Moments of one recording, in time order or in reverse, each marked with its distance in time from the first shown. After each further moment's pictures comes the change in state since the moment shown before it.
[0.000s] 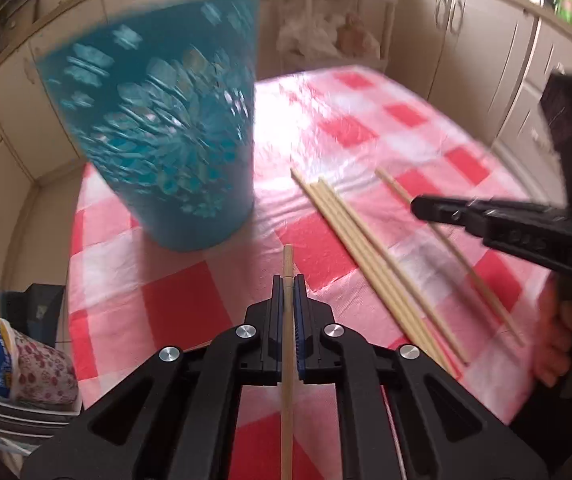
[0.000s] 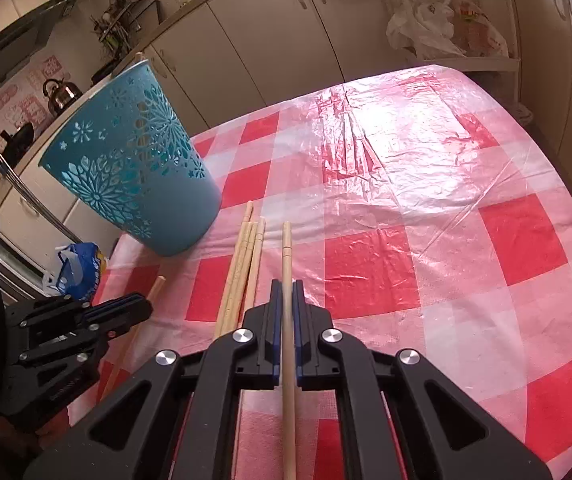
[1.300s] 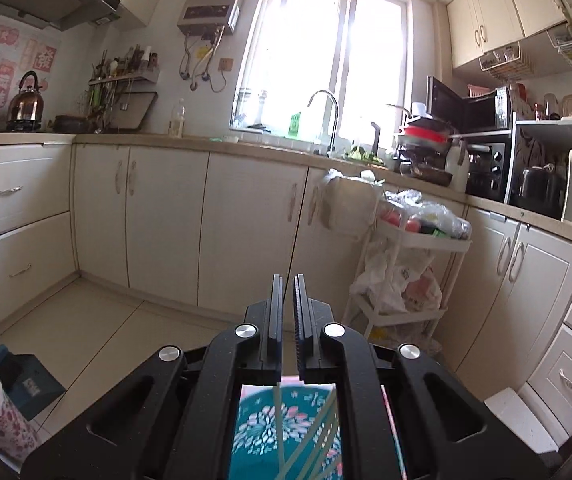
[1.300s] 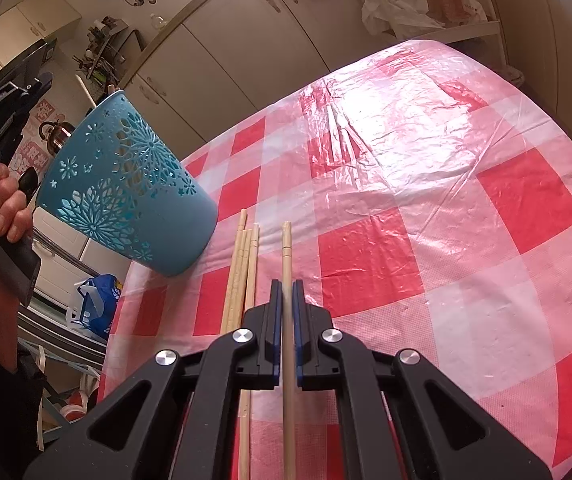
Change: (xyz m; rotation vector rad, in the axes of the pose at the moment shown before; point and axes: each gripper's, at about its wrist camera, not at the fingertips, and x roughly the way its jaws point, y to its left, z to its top) left arm -0.077 0.089 0.162 -0.287 -0.695 0.170; right arm 0.005 -0.011 -0.004 0.114 -0.019 0.043
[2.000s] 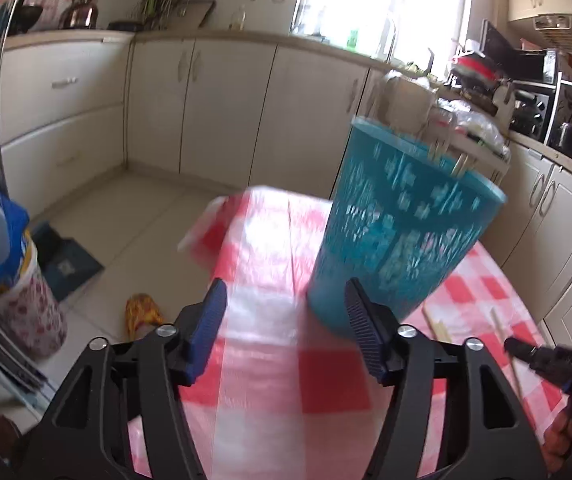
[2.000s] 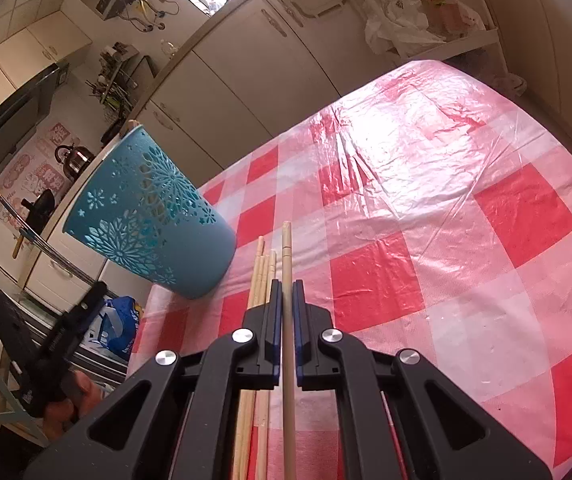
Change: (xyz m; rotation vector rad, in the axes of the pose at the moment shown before) left arm -0.083 0.082 -0.174 -0.124 0.319 0.143; right arm -0.021 -0.001 0.004 0.024 -0.108 0.083
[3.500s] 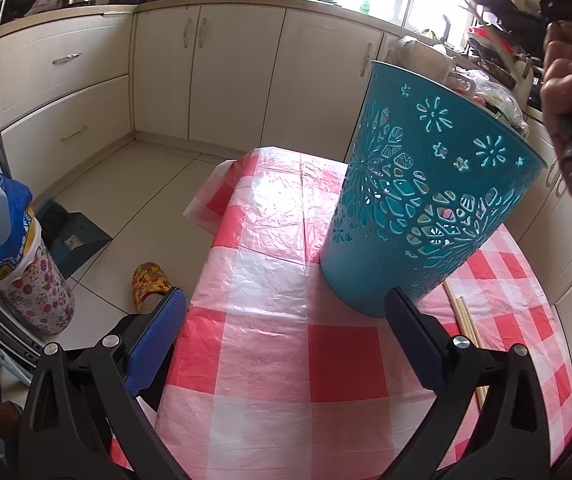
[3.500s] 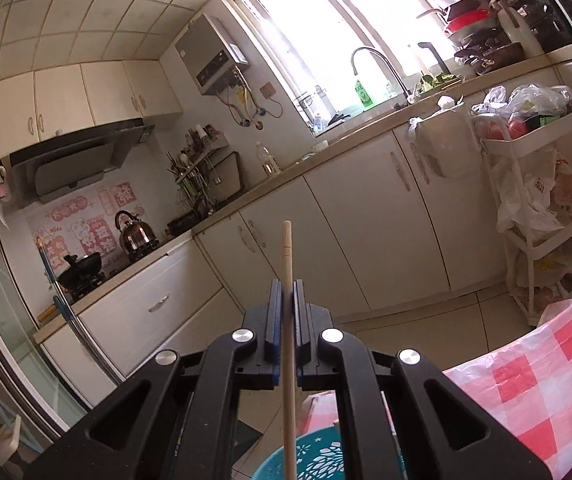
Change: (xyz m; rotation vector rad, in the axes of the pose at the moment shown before) left arm 0.021 -0.009 0.002 -0.001 0.100 0.043; right arm 0.056 0.225 0.157 -0.241 -0.421 0.131
